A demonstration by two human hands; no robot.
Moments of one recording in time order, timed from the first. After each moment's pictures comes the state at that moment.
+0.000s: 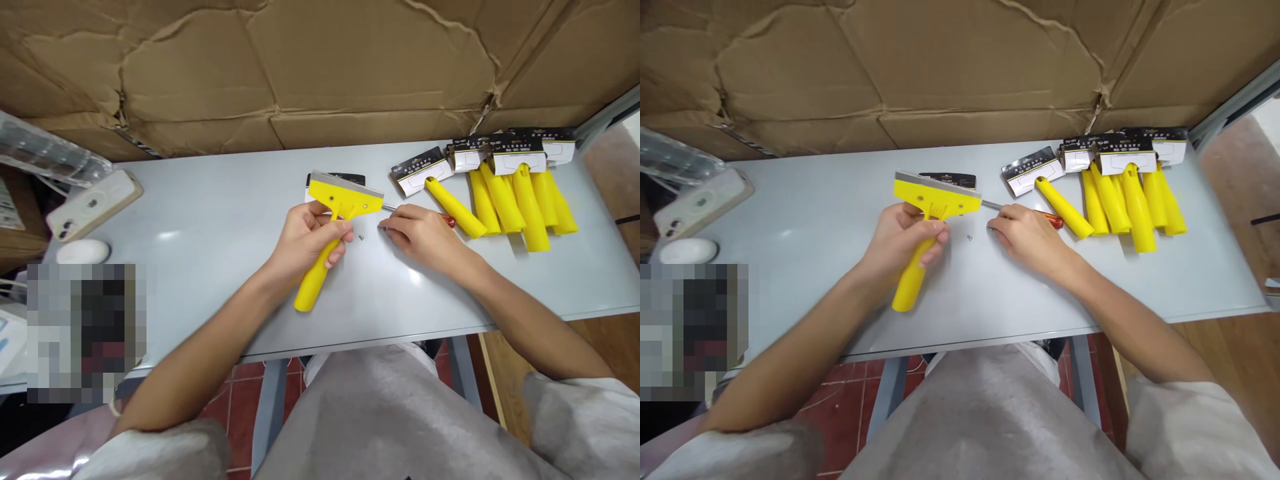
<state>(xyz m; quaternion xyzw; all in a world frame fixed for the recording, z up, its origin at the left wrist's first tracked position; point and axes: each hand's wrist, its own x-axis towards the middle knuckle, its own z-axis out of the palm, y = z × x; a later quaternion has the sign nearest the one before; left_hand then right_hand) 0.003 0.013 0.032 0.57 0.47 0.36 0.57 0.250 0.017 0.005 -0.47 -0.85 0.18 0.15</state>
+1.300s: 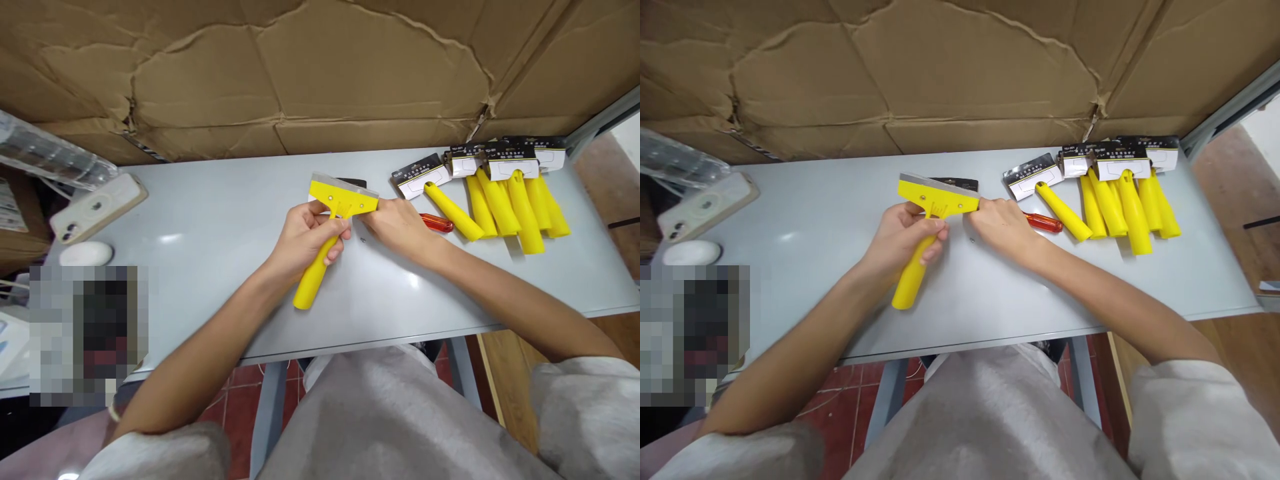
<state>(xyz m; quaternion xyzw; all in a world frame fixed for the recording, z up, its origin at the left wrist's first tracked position) -0.001 0.018 0.036 0.45 0.47 0.38 0.65 0.192 0.046 0.025 -0.50 -0.86 0.09 -0.05</state>
